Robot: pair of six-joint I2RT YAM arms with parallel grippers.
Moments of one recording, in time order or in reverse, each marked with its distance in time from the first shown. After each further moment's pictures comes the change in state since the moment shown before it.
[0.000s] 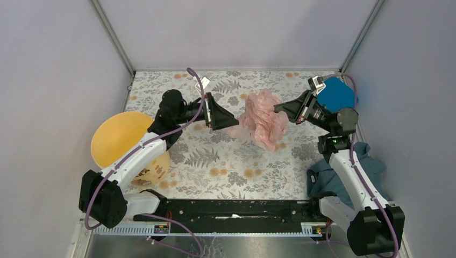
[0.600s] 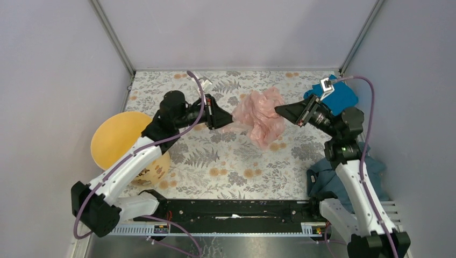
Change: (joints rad) left arm -0.102 -0.060 0.077 -0.248 -0.189 0.203; right arm 0.000 -0.111 0.069 -0.333 0.094 -0.342
